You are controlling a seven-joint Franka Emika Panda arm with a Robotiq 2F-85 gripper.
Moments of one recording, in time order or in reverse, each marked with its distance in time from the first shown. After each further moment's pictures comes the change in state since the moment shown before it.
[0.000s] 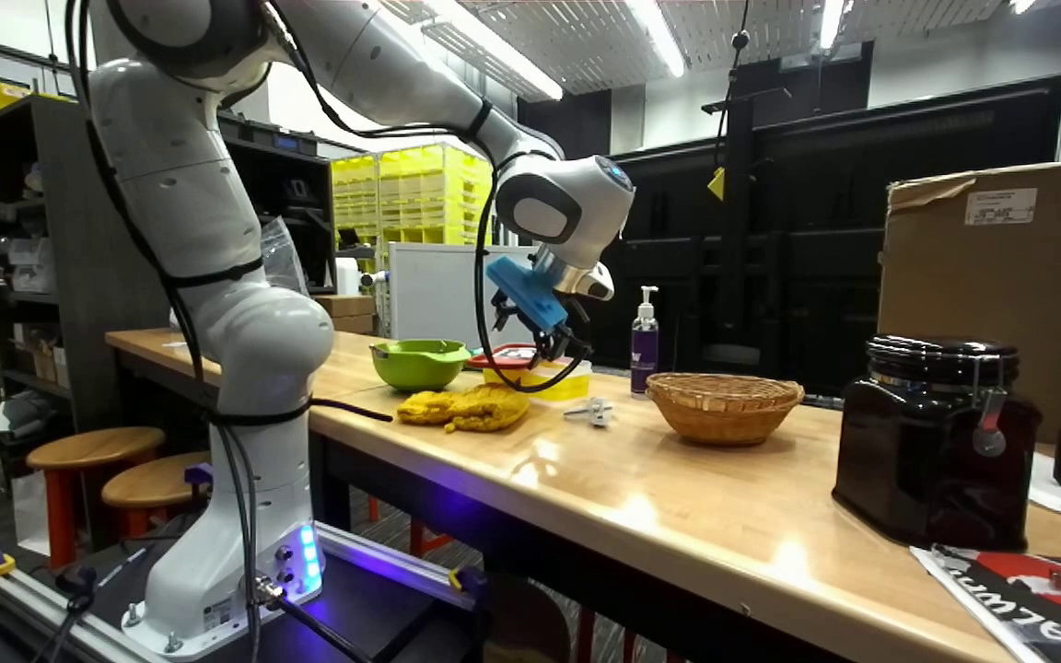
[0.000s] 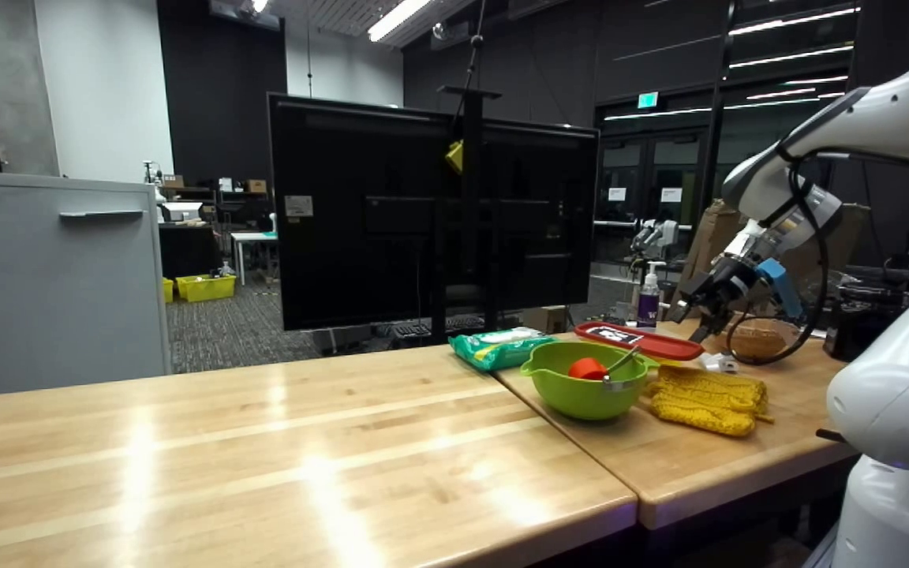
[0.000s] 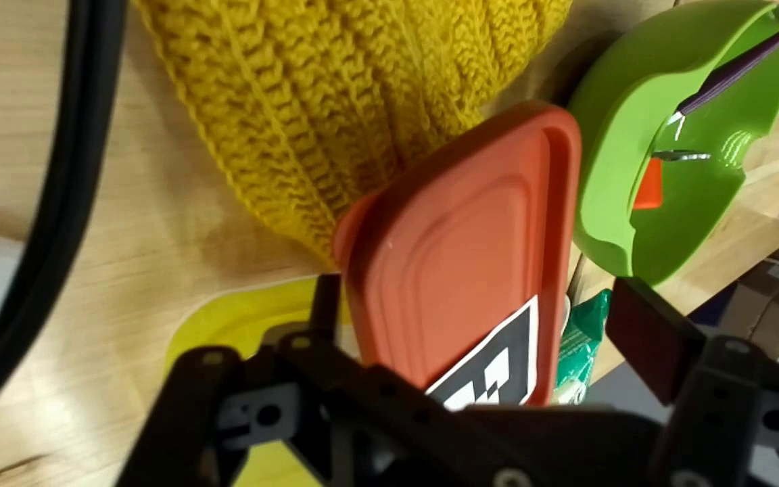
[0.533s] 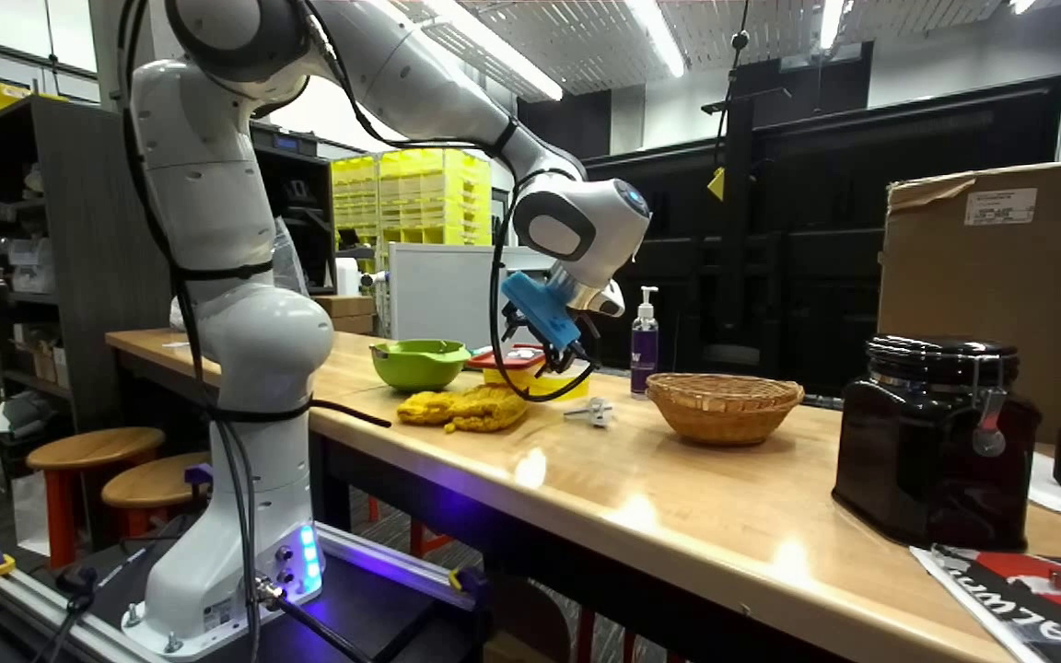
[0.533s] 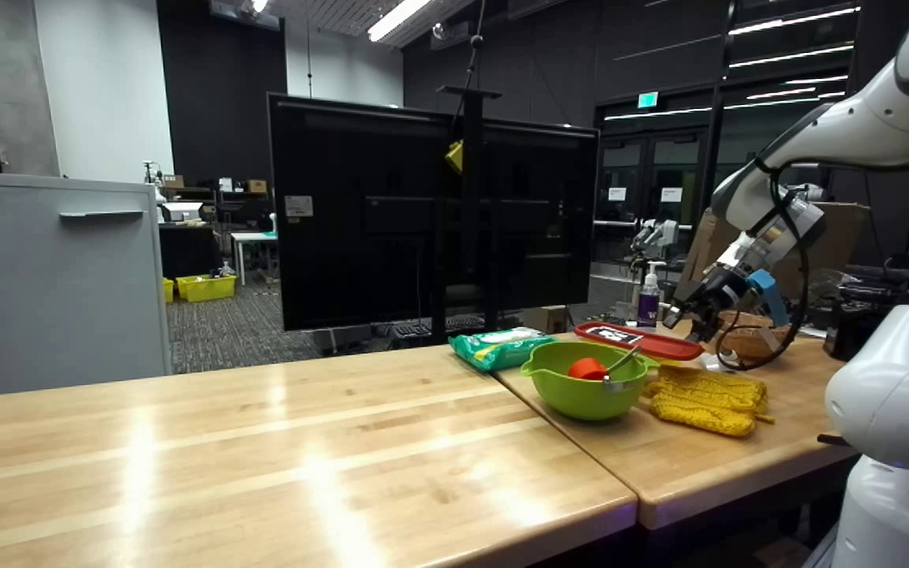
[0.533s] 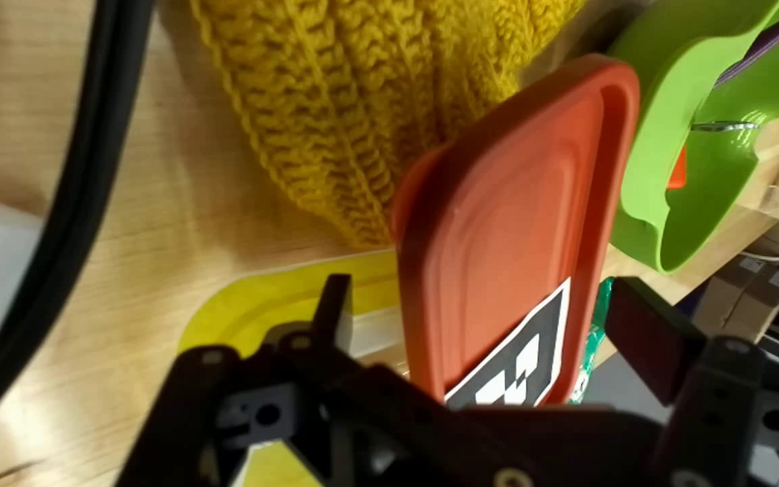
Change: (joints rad) arm -0.012 0.135 0.000 0.055 0.107 -0.025 -0.111
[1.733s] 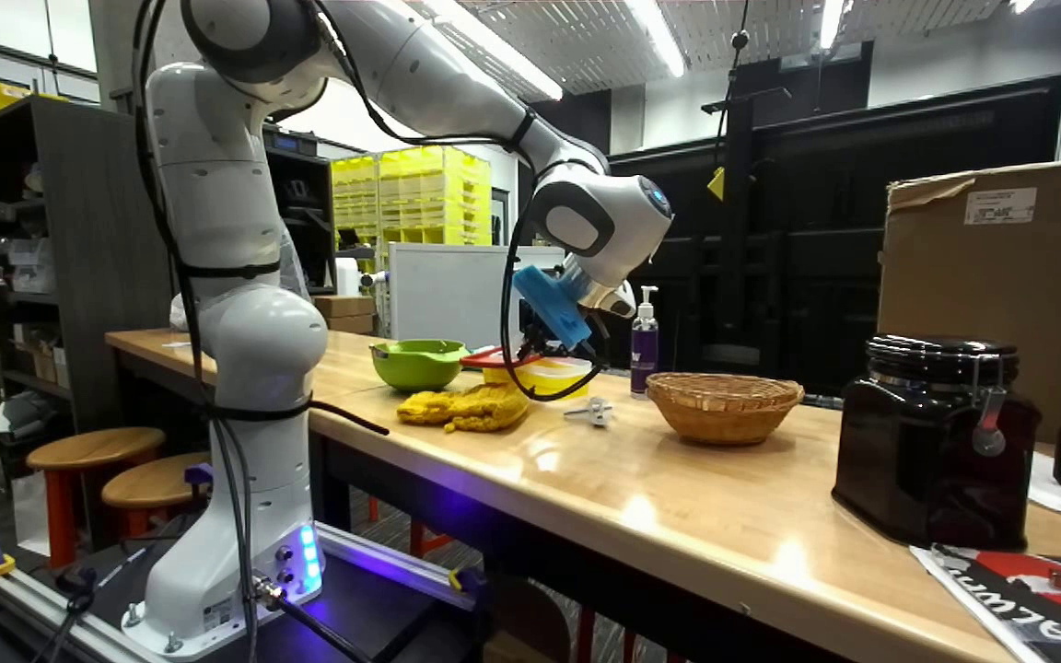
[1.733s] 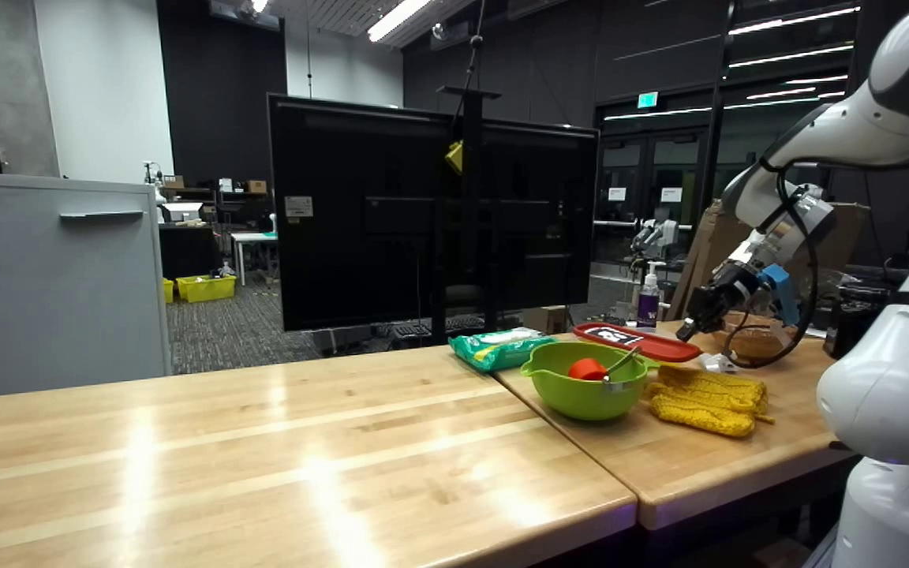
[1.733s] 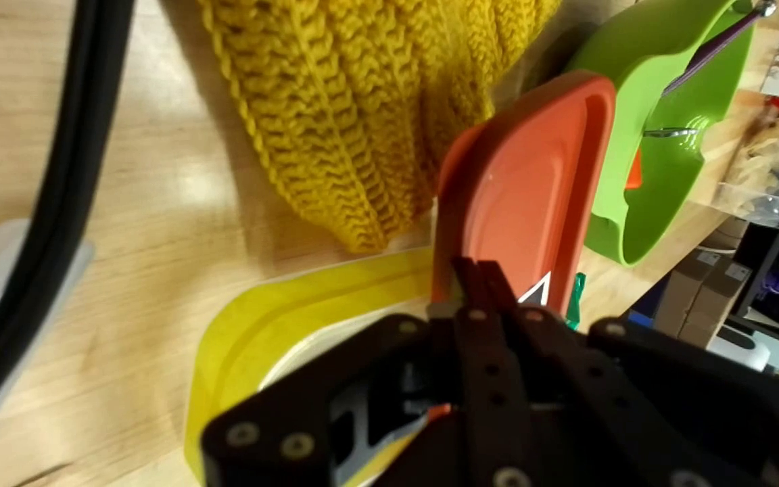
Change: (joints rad) arm -0.086 0.061 0.017 0.075 0.018 -0.140 -0.036
